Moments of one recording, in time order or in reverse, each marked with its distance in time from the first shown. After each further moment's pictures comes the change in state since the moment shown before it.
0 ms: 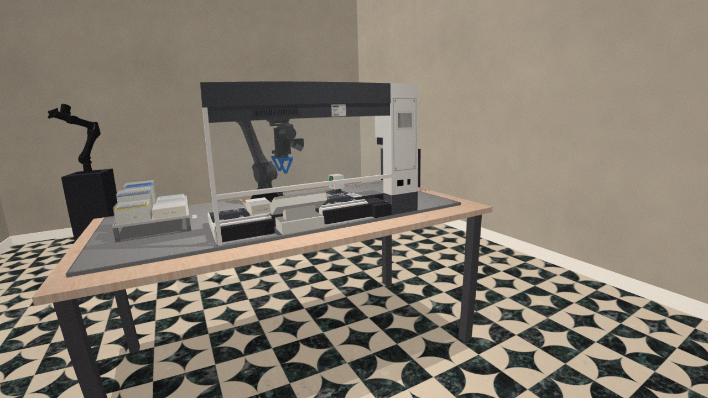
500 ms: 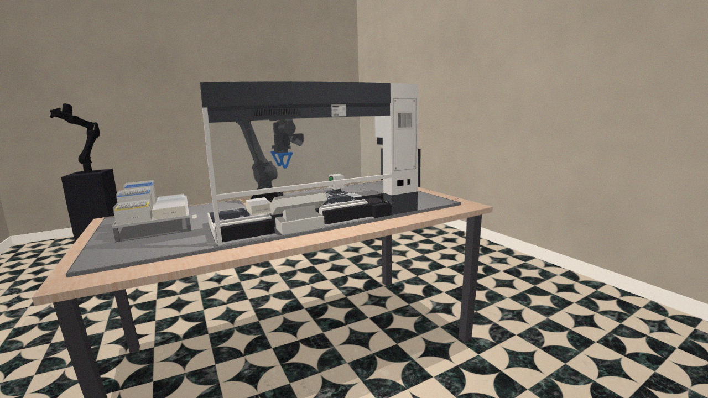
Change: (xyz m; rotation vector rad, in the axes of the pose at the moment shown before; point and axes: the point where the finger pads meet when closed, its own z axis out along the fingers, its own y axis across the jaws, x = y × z) arm 0.000 -0.001 -0.023 0.004 -0.001 0.005
